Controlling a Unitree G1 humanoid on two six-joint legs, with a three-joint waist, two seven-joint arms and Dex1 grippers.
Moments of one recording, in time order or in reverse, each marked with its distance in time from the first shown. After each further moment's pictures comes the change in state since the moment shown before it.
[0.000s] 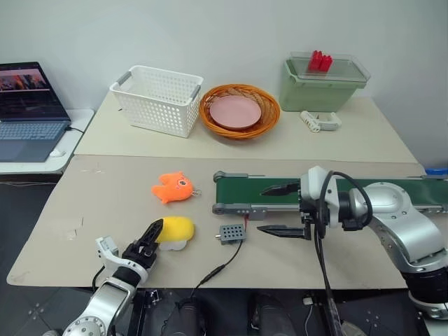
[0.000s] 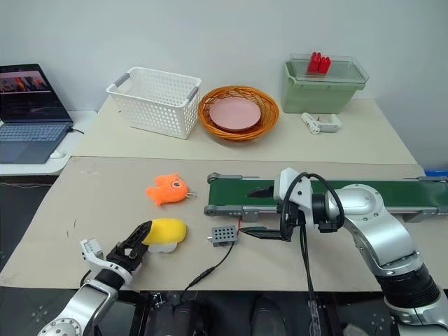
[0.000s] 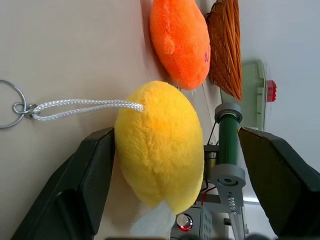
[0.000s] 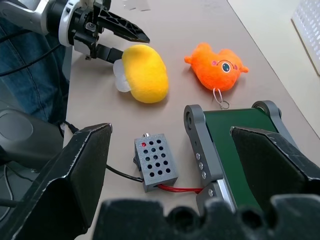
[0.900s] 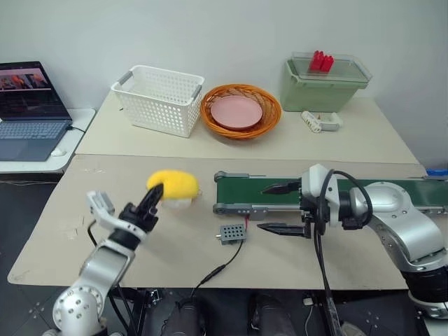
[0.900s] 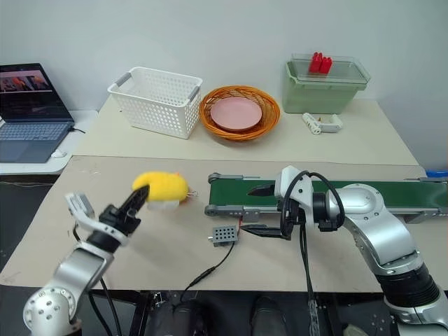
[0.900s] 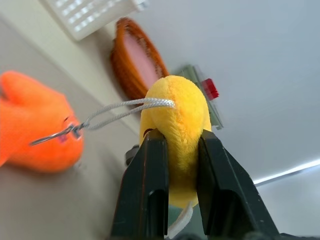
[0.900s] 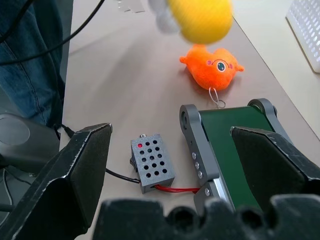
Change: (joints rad) left arm -0.282 0.157 -0.050 -0.255 -0.021 -0.049 0.170; right arm -0.007 0.005 -0.003 0.028 0.002 0.004 0.000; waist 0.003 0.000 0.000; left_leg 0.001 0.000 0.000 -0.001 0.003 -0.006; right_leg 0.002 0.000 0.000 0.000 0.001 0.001
